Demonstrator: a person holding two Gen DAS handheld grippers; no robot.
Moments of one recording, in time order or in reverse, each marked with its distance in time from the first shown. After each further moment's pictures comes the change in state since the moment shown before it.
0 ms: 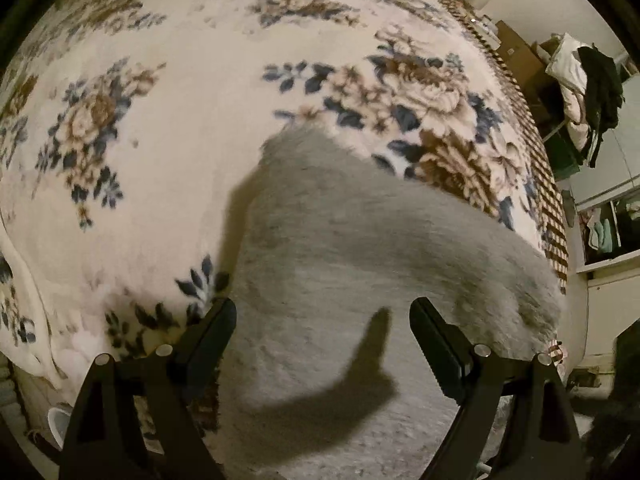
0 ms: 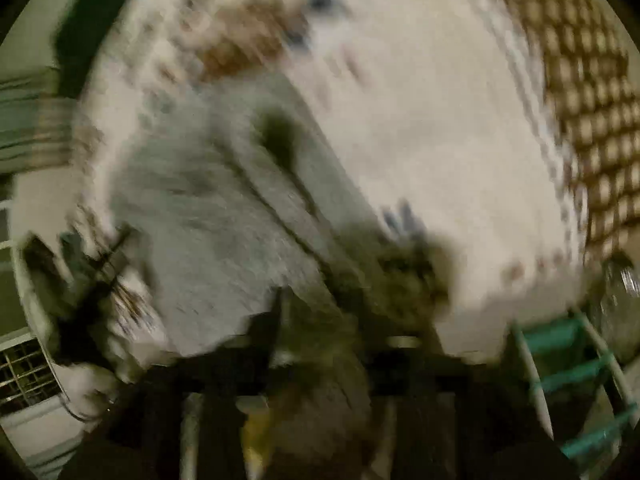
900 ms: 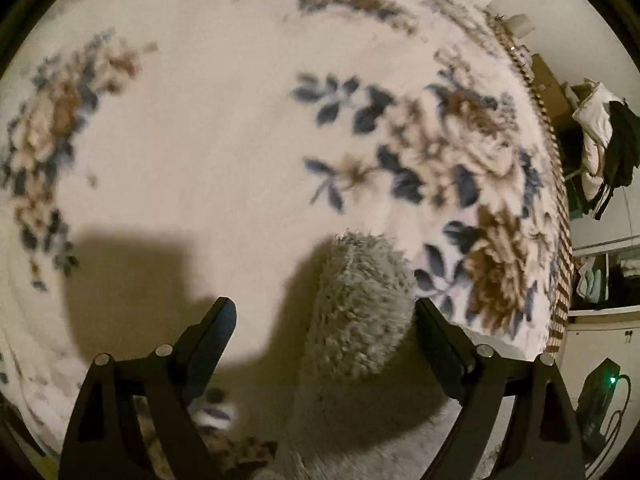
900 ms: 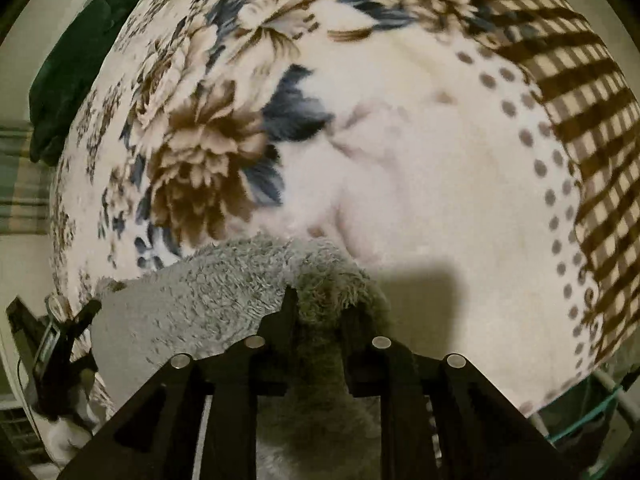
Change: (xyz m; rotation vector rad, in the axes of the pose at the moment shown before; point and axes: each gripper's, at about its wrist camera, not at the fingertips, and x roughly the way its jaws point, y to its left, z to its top) left arm 0.078 0.046 0.079 -0.174 0.079 -0.042; right arm 0.066 -0.006 0.106 0.090 -0.167 -0.117
